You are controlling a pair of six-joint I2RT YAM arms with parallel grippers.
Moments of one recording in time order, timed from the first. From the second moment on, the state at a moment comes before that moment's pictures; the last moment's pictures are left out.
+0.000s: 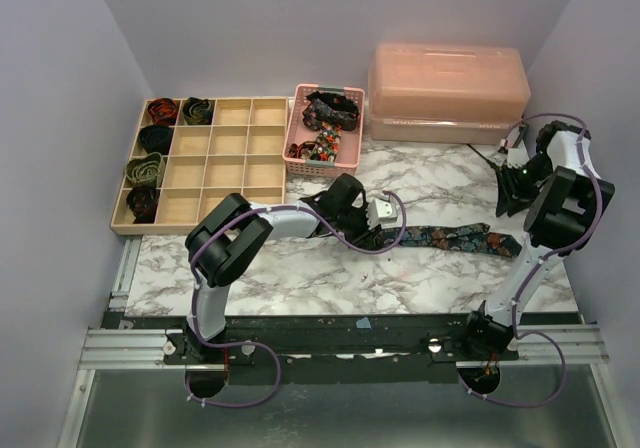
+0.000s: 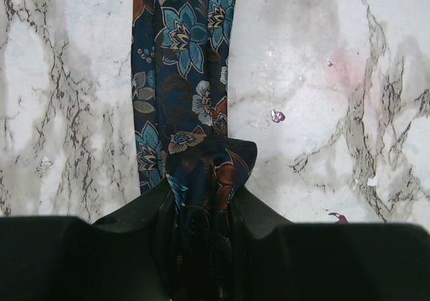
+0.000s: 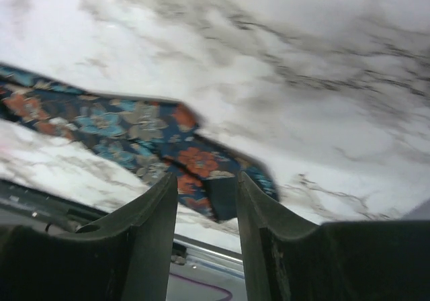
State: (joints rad) left arm -0.81 1.96 1.14 0.04 0.58 0.39; right arm -0.45 2.10 1.73 -1.28 -0.23 -0.59
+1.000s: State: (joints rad) left arm -0.81 1.97 1.15 0.02 0.57 0.36; right arm -0.38 2.21 1.74 -1.28 -0.40 -0.62
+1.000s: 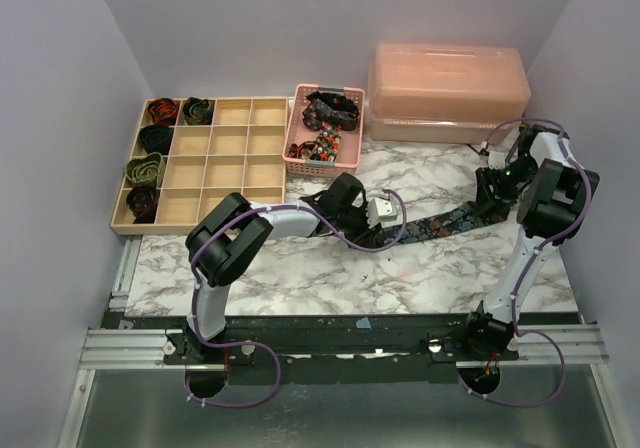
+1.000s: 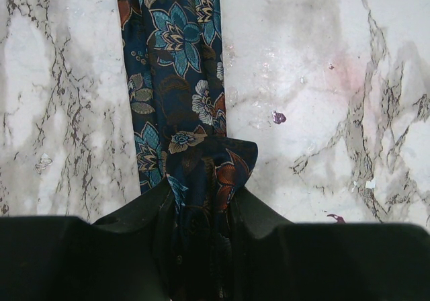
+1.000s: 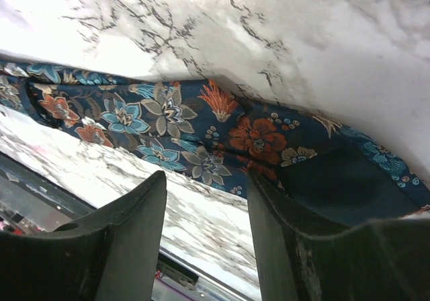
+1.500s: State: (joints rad) left arm -0.81 1.97 1.15 0.01 0.57 0.36; right arm -0.34 2.25 1.78 -1.19 -0.43 -0.48
